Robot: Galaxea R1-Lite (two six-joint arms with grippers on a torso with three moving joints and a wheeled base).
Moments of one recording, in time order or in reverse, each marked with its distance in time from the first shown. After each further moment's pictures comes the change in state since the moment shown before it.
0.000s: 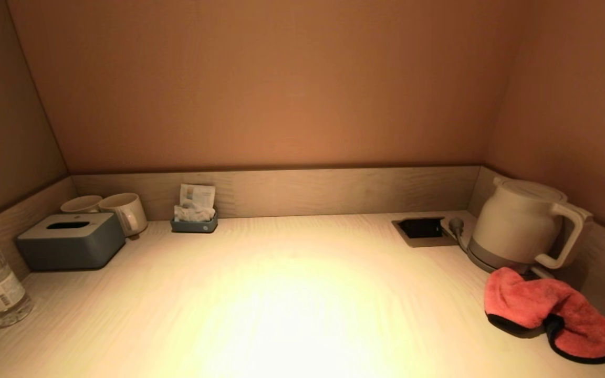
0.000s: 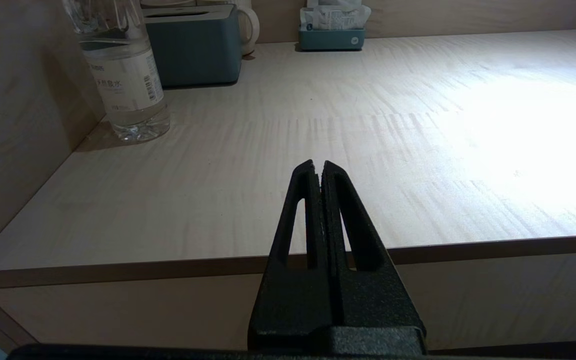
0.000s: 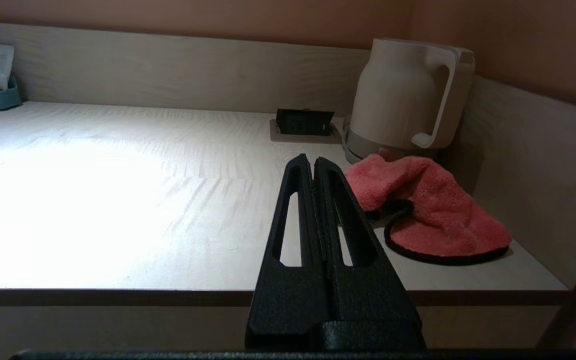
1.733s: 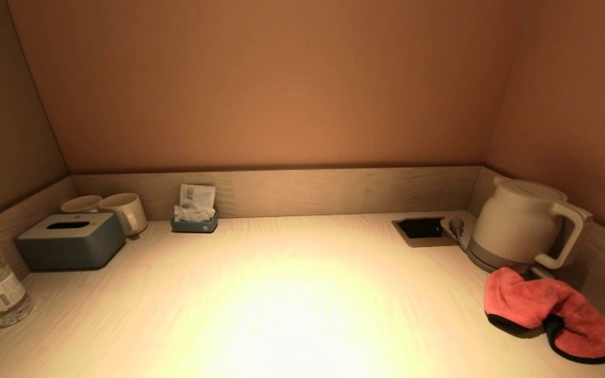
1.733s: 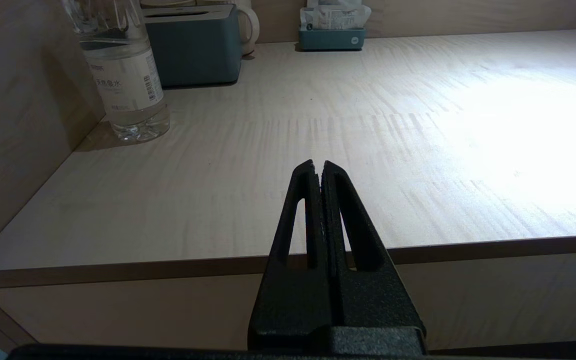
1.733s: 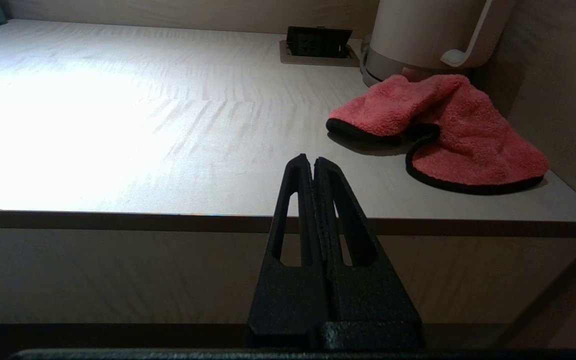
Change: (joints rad) left arm 0.001 0.000 0.000 0.000 0.000 0.000; right arm 0.000 -0.002 0.000 0.181 0.013 0.010
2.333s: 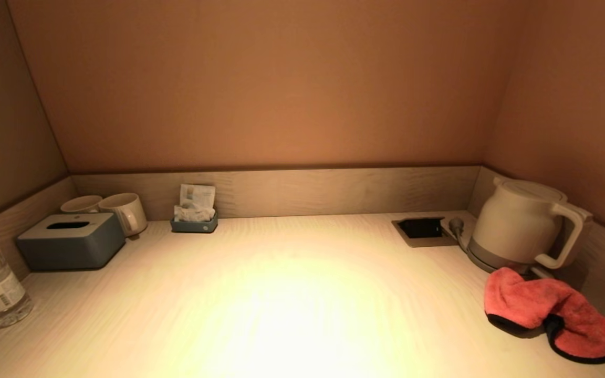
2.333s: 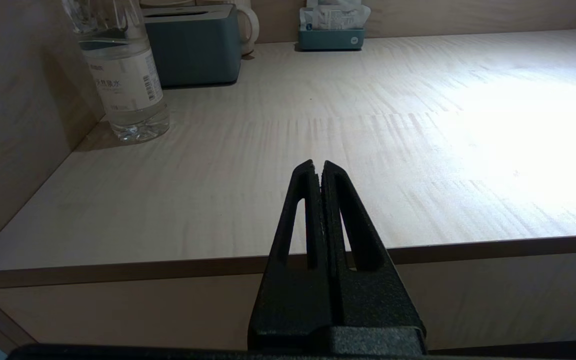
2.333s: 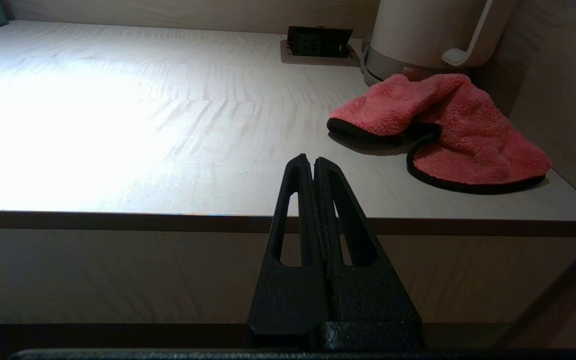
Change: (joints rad) left arm -0.001 0.000 0.000 0.000 0.000 -0.001; right arm 0.000 0.000 0.000 0.000 0.000 0.004
